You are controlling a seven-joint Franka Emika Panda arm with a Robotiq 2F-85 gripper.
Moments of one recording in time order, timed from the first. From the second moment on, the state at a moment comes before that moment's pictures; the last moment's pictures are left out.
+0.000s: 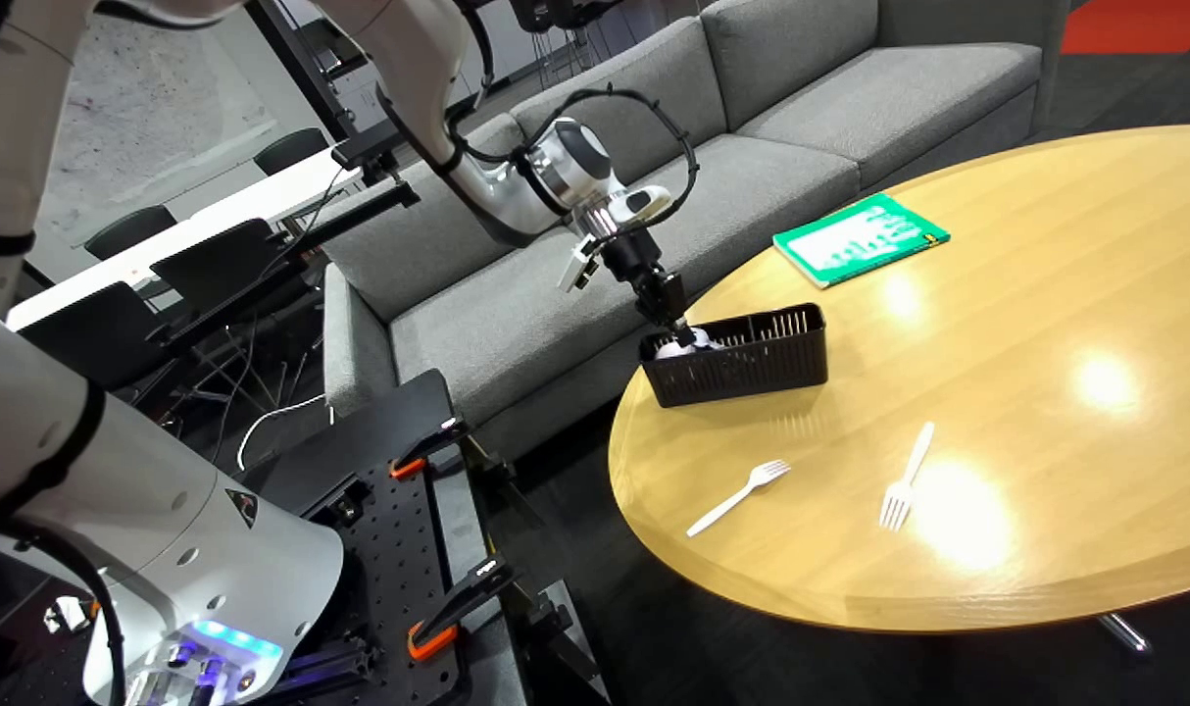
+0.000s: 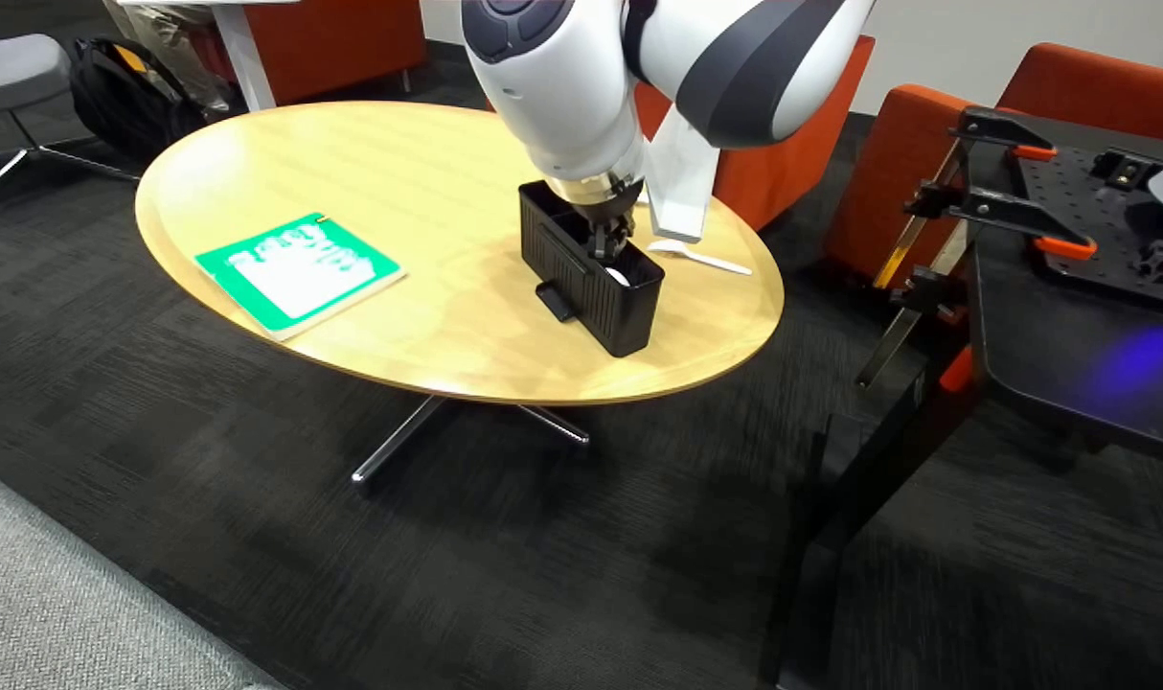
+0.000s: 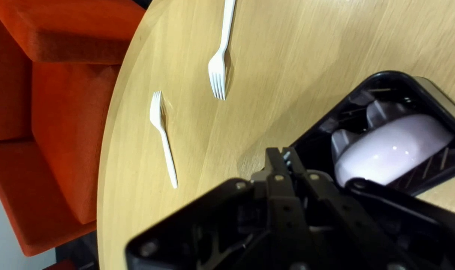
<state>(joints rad) 0.49 0.90 -0.03 -1.80 -0.78 2.21 0.91</state>
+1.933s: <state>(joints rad) 0.22 0.40 0.00 -2.22 -0.57 2.37 1.20</state>
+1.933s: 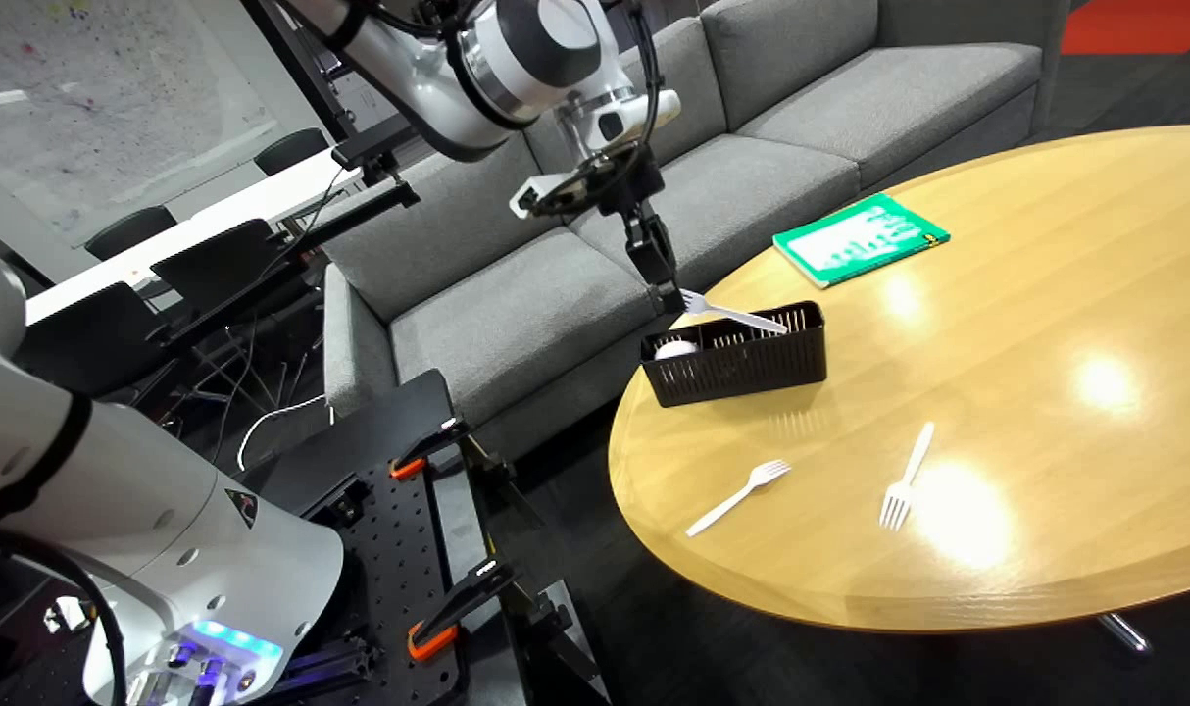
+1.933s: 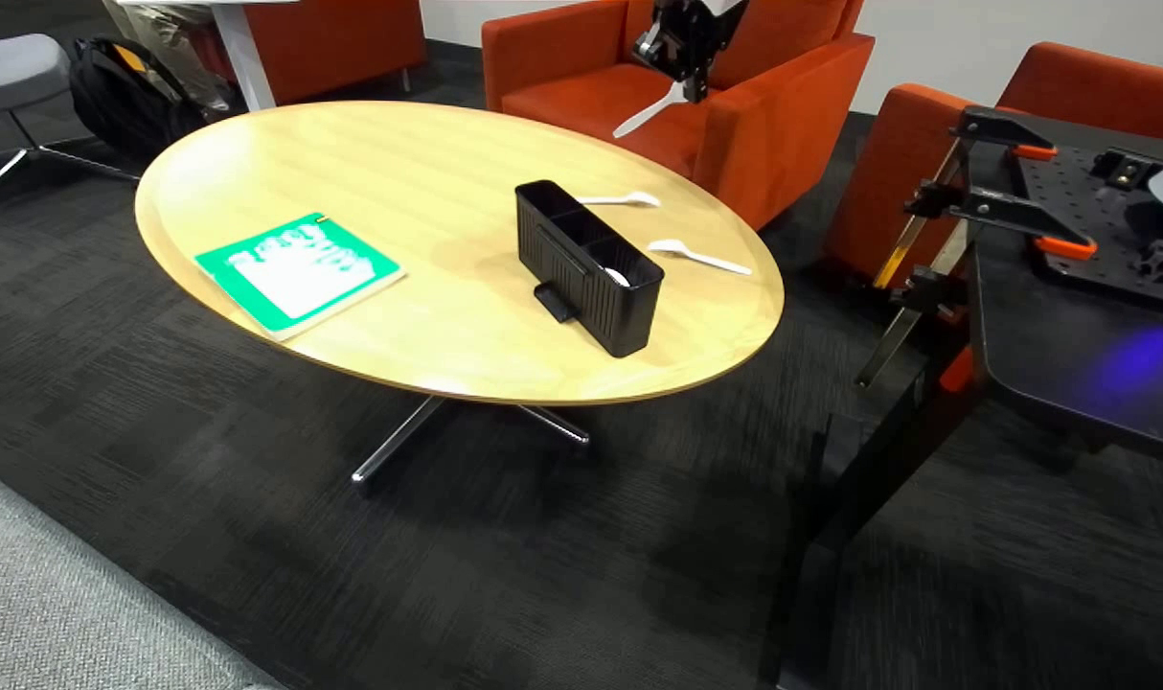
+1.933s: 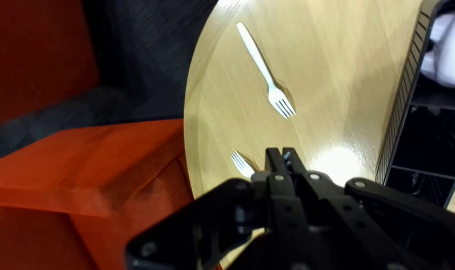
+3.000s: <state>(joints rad) 0.05 0.75 0.00 -2.12 0.18 2.90 0.71</state>
